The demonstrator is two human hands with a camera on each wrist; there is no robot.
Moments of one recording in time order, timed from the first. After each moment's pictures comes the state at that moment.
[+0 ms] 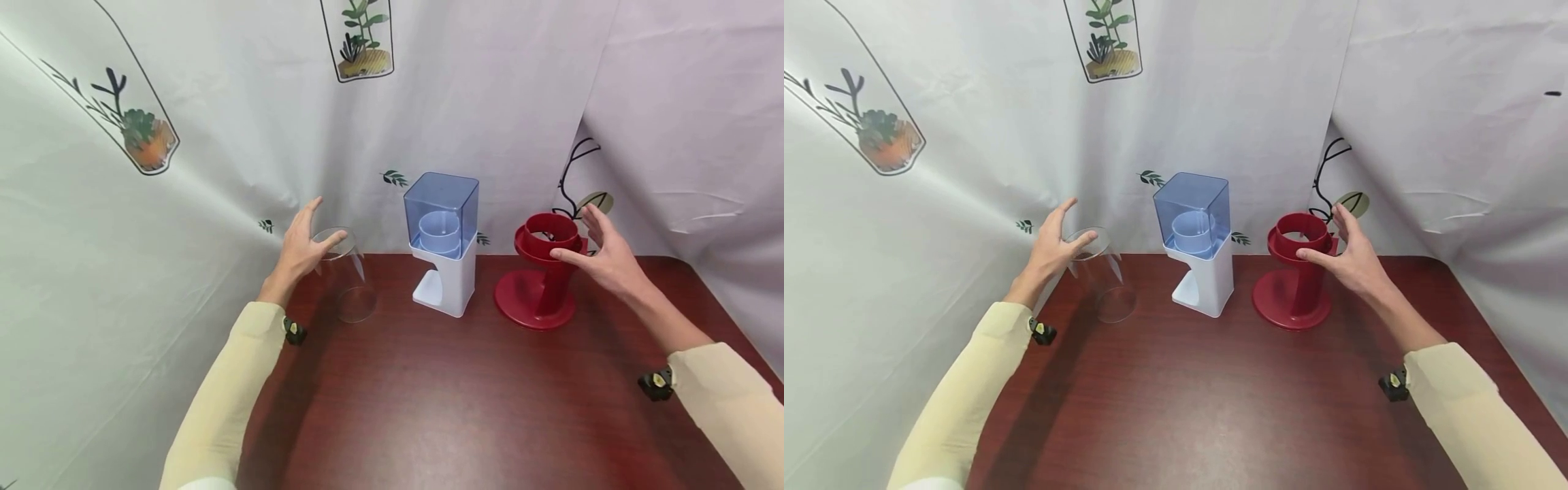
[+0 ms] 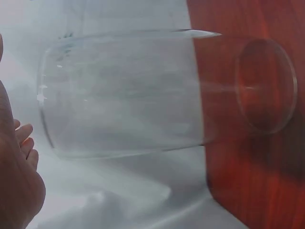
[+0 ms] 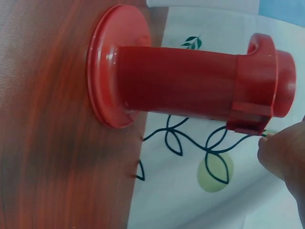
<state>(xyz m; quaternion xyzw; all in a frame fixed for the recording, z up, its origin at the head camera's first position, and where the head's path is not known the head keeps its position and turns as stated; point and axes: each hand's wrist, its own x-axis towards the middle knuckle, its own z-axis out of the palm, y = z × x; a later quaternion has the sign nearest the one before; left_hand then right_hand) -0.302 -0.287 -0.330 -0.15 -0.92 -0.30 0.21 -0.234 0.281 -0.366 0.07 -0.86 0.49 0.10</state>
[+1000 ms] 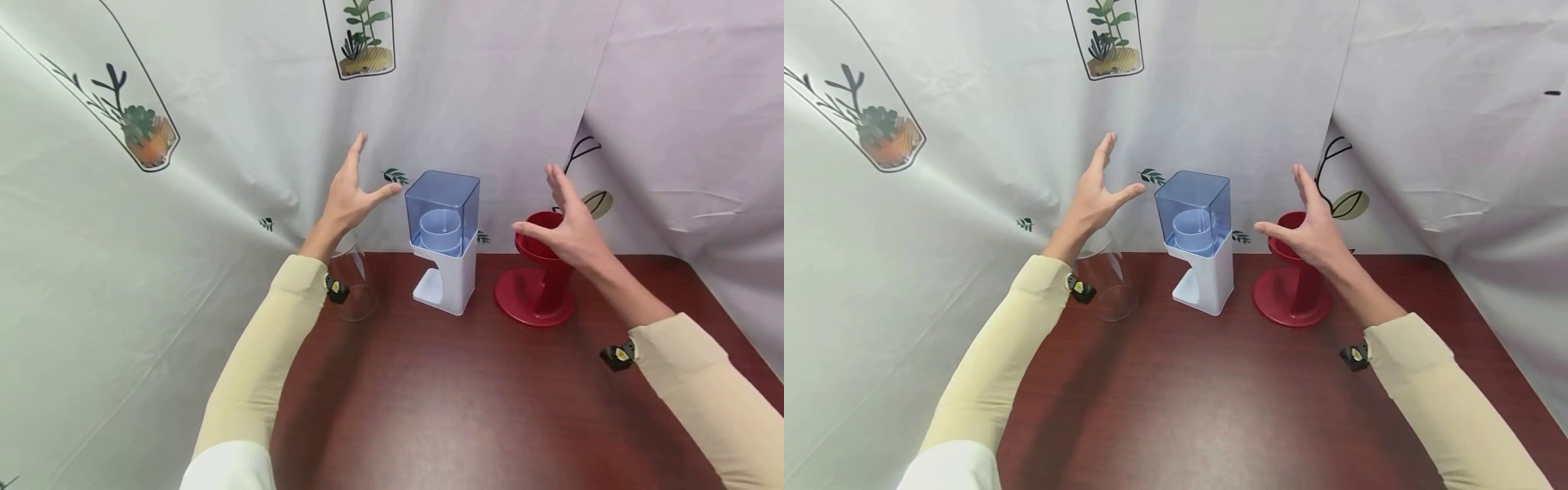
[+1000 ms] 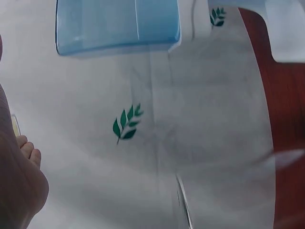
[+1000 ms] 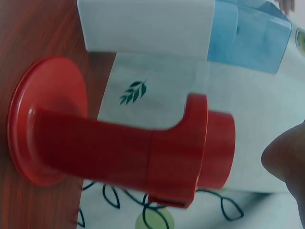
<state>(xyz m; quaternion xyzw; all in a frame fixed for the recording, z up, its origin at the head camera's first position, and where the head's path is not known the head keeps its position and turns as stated) -0.321 -0.179 -0.251 -0.23 -0.87 -0.37 0.23 -0.243 0.214 -0.314 0.15 -0.84 0.51 0.15</state>
